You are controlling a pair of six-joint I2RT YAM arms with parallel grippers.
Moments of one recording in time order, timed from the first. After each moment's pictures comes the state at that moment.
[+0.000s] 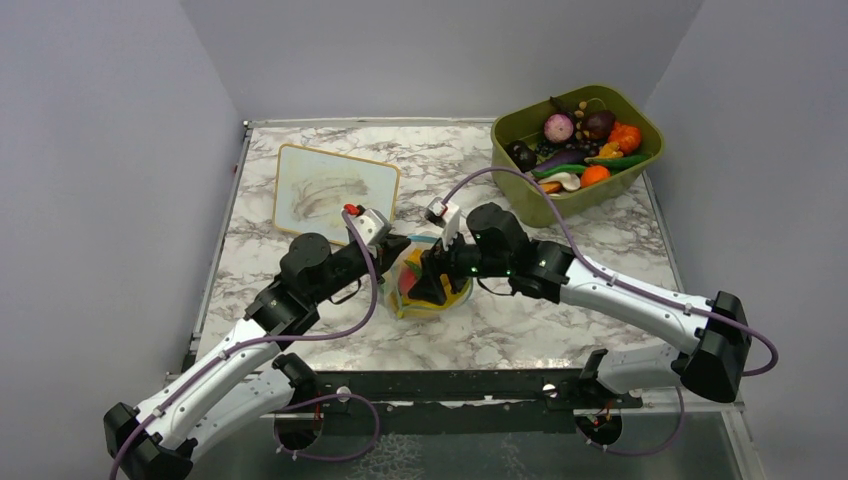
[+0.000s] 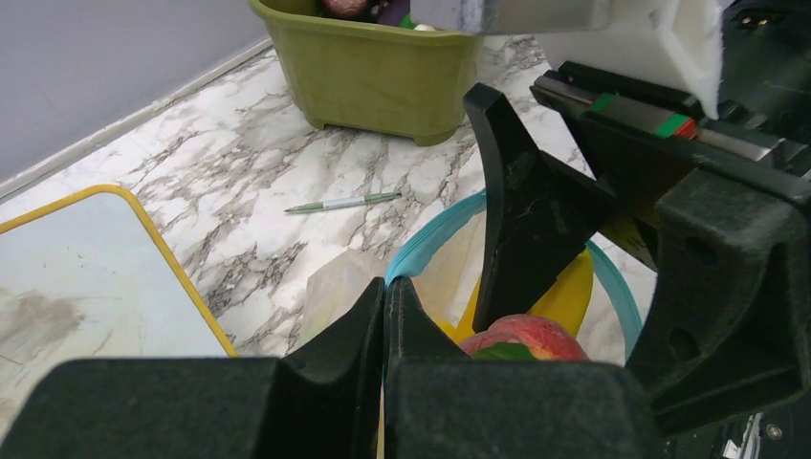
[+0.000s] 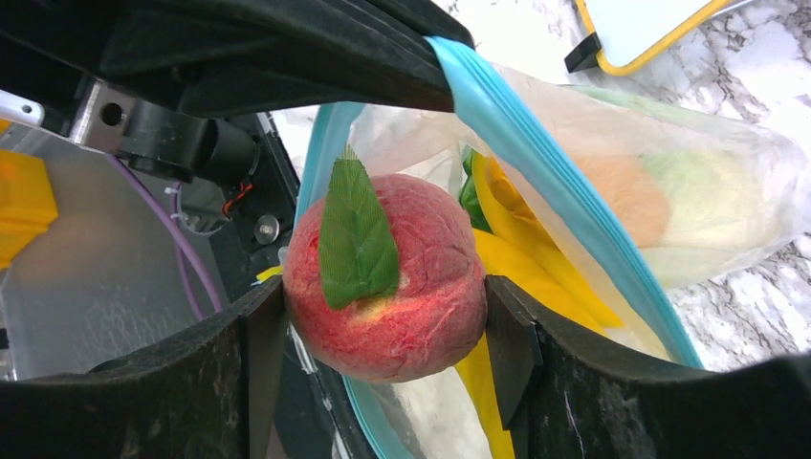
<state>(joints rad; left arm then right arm) -0.71 0.73 0.66 -0.01 0.19 0.01 0.97 1.29 1.03 -0.24 -0.30 0.27</state>
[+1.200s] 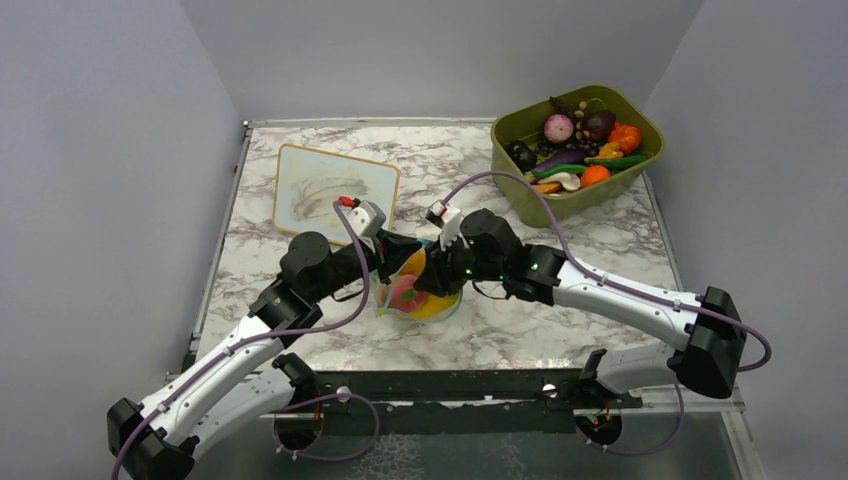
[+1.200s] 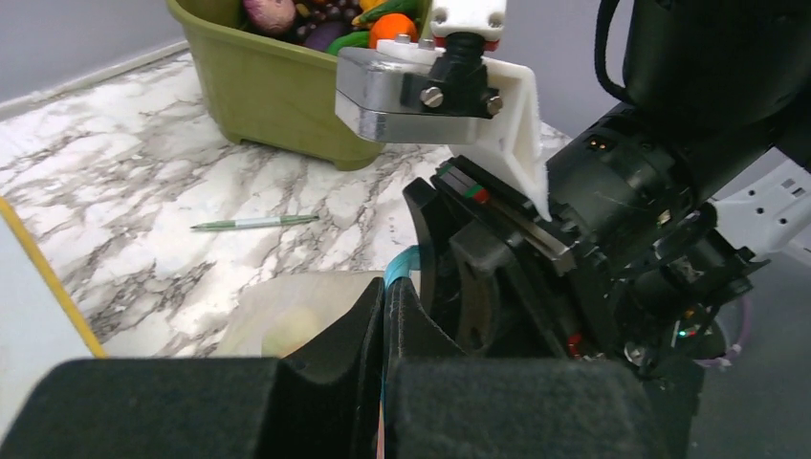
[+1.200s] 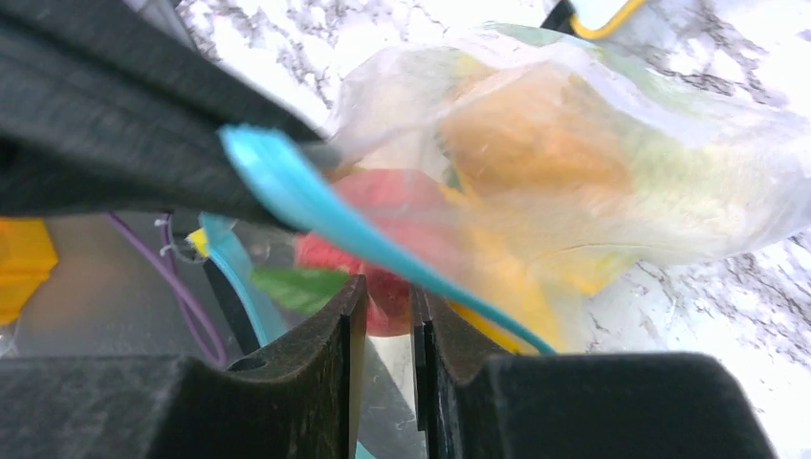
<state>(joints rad) -0.71 0.74 0.64 0.09 0.28 -0.19 0.99 1.32 1.01 -0.22 -0.22 0.36</state>
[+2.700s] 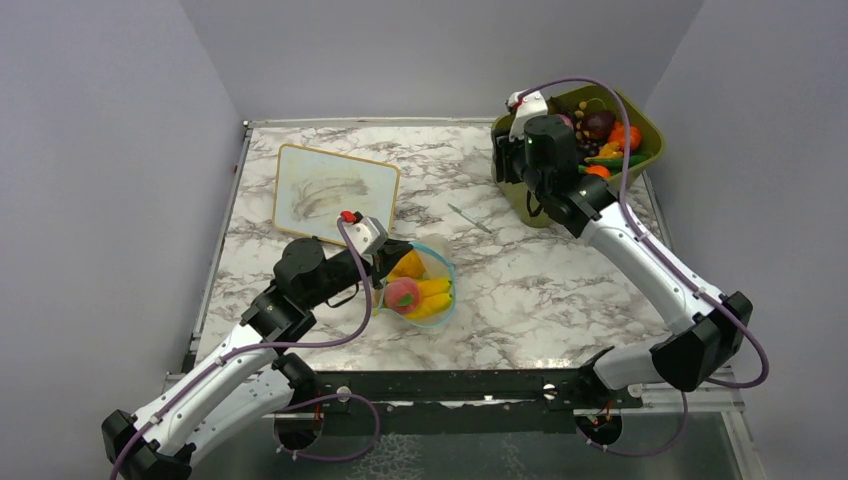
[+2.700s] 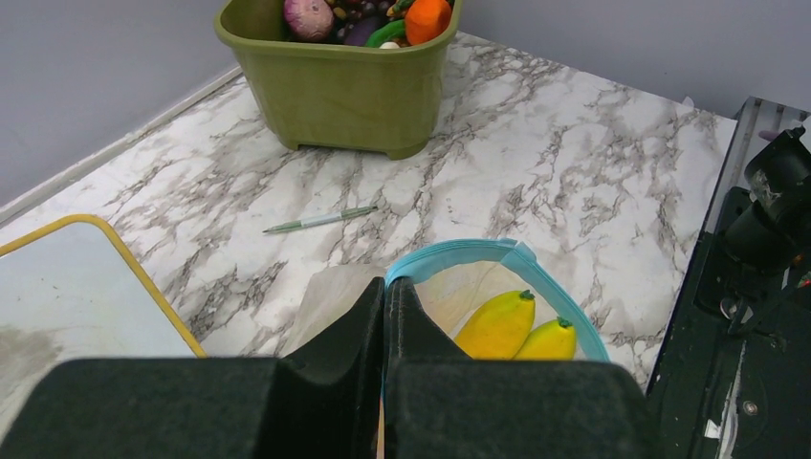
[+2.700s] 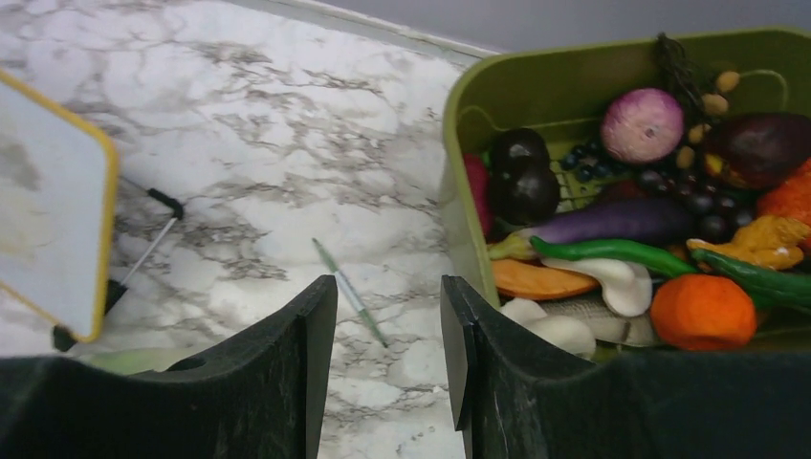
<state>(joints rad) -0.70 0.69 0.63 0.02 0.28 0.02 0.61 1.38 1.41 -0.39 0.32 0.03</state>
